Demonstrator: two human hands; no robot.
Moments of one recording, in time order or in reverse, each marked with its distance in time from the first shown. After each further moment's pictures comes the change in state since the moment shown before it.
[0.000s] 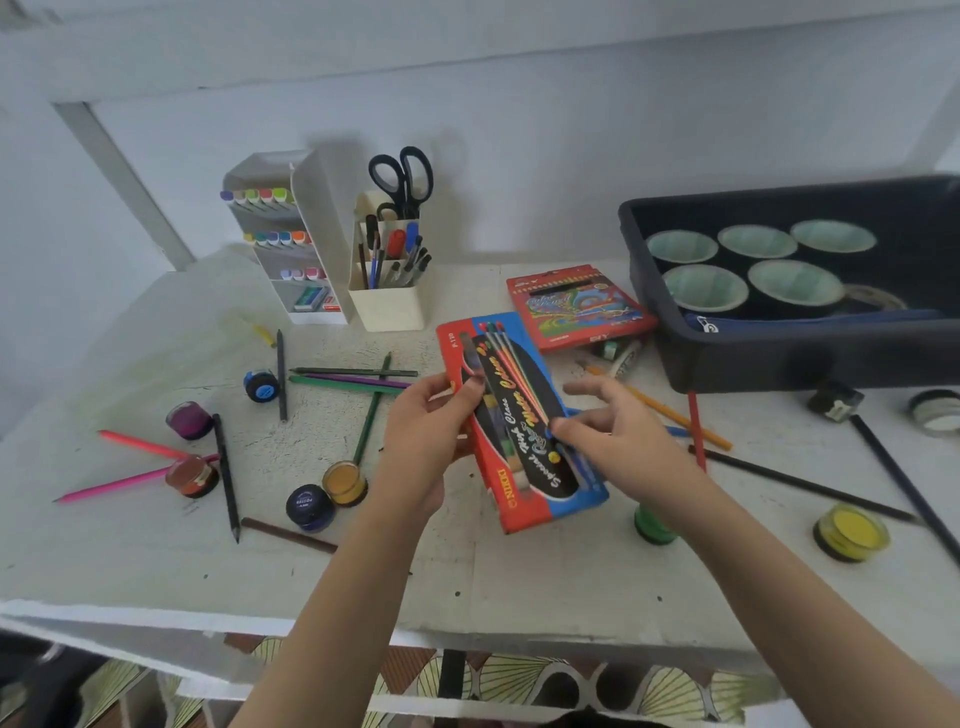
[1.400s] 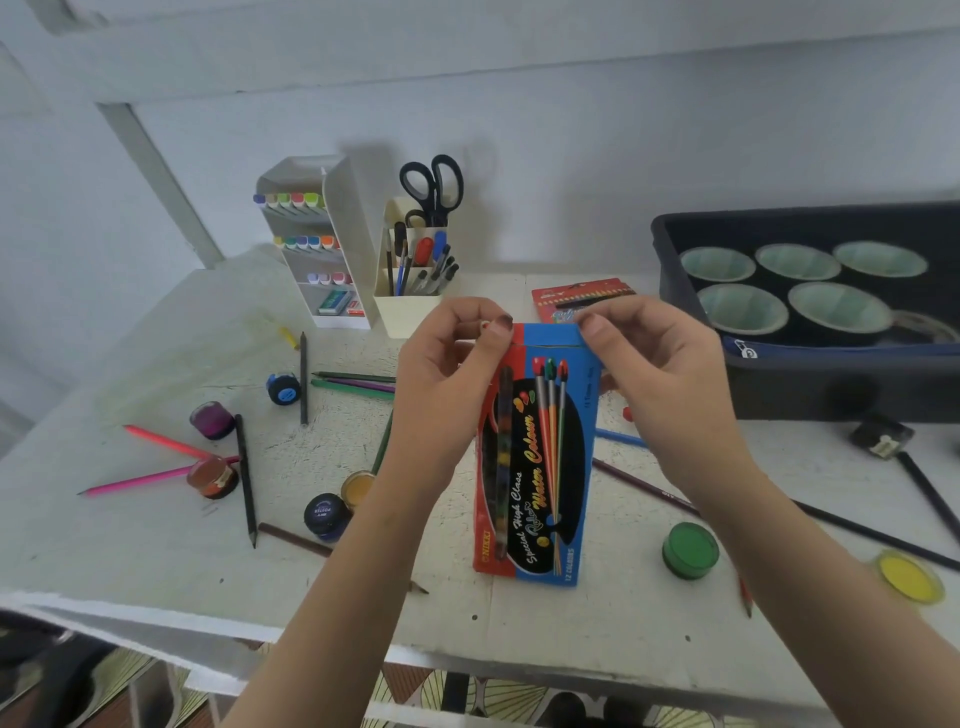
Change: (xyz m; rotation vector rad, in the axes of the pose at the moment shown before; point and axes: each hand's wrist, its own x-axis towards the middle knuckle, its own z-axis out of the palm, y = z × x) left_hand -0.008 0.047 0.006 0.124 -0.061 0.537; right_hand 0.005 -0.065 0.006 0.117 0.156 -0.502
